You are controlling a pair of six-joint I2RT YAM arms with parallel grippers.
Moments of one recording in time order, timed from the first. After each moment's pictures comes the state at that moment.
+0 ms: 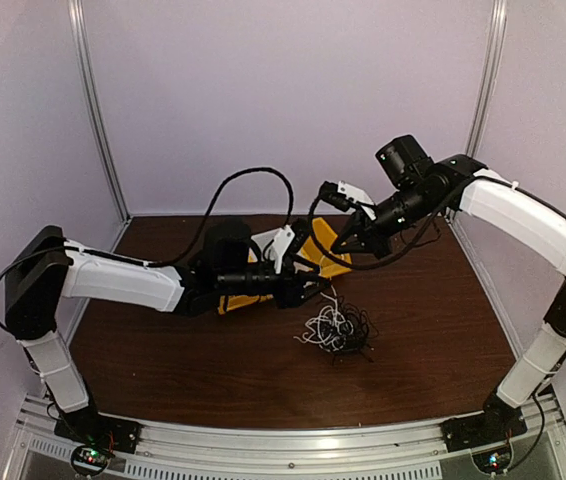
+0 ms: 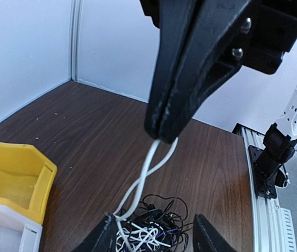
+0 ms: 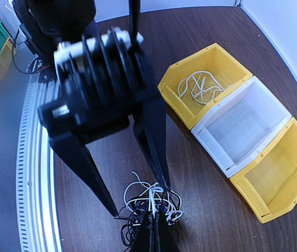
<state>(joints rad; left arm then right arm) -0.93 1.75 1.06 0.48 0.39 -0.12 0.62 1.63 1.64 -0.92 -0.59 -0.55</state>
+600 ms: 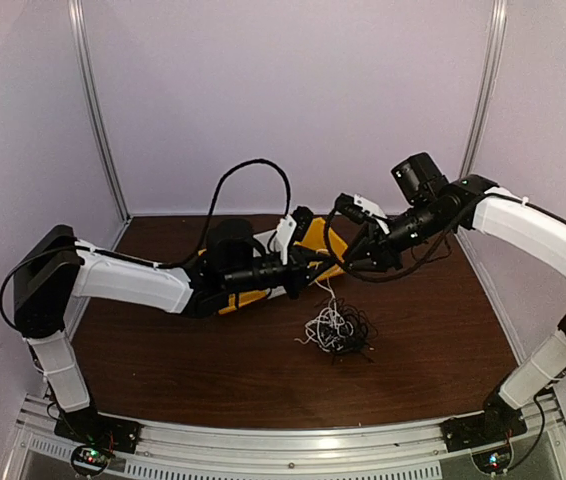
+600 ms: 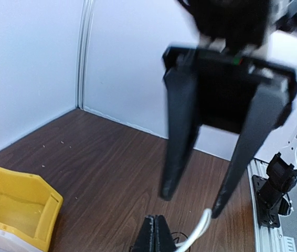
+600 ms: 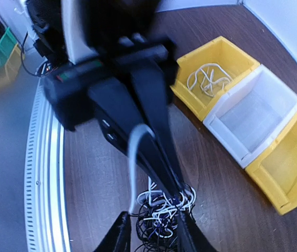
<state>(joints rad) -0.96 1.84 1.10 0.67 0.33 -0.17 0.57 1.53 1.45 -0.83 -0.67 -0.52</state>
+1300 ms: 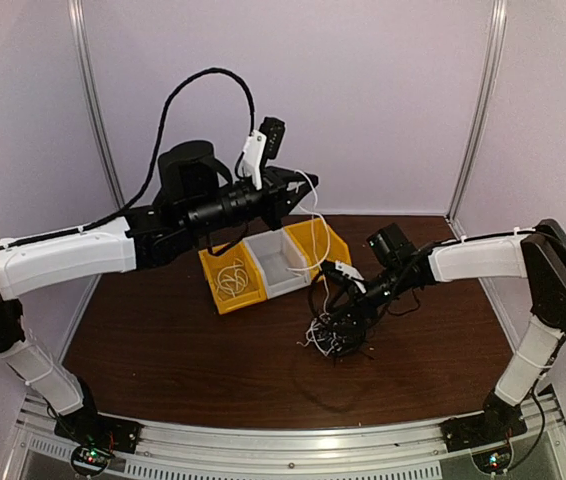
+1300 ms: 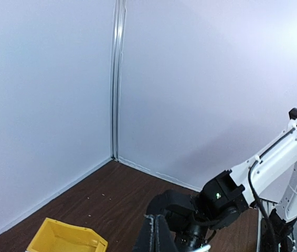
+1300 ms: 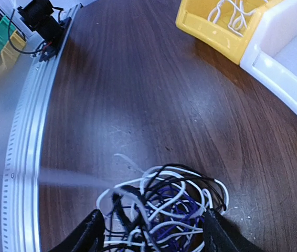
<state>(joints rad) -0.96 1.56 1.34 0.28 0.16 -0.10 0.58 1.71 1.03 -0.30 -0.82 -0.46</state>
